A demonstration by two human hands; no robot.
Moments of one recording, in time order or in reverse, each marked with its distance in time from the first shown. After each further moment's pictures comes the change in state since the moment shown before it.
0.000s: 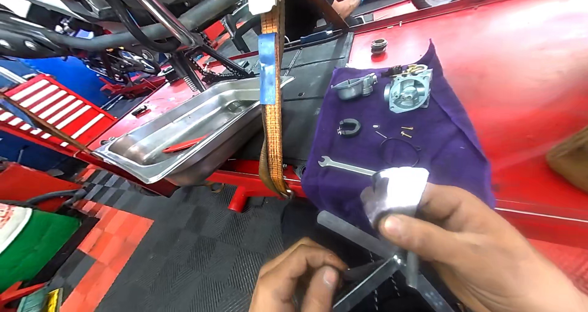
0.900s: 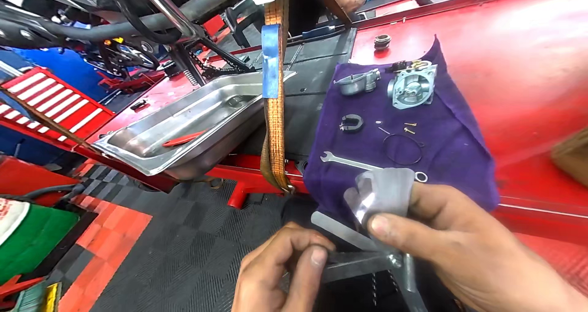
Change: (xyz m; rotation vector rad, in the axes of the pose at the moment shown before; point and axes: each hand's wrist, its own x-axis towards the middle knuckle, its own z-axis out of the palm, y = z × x) left_hand 0.007 0.014 -0.008 0.168 0.115 0.018; right_hand 0.002 0.001 0.007 -0.144 0.019 0.067
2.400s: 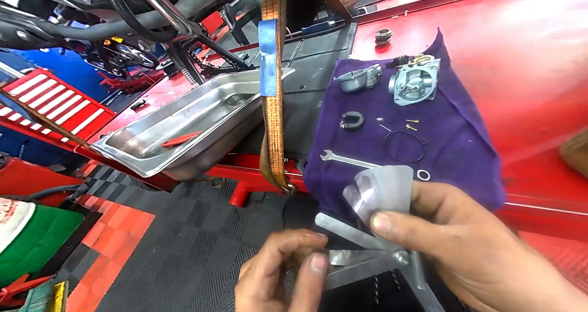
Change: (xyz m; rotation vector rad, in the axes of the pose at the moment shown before) left_hand -0.008 -0.009 0.015 -0.141 0.151 0.040; right_hand -0.001 0.005 -0.002 0.117 0.029 0.072
